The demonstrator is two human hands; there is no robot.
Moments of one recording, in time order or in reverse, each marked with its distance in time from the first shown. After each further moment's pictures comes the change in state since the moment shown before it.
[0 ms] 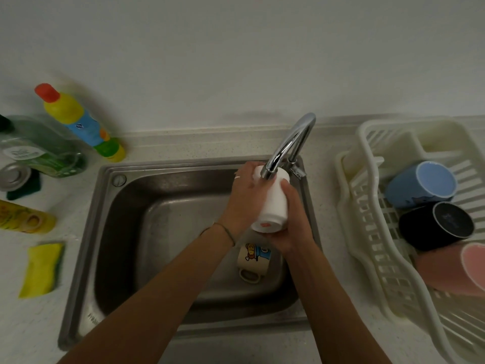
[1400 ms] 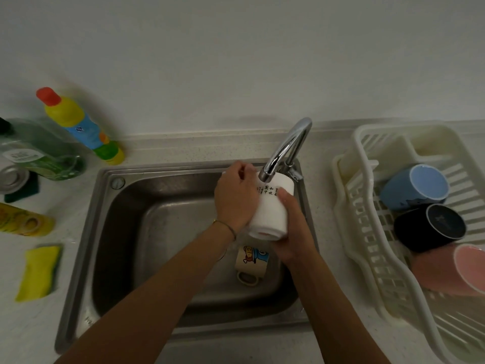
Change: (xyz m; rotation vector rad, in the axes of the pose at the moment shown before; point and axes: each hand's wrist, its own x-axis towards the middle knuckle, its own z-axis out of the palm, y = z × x) left_hand 0.003 0.004 -0.008 0.300 0.295 0.117; right_hand -0.018 -0.002 0.001 -0.038 -0.057 -0.096
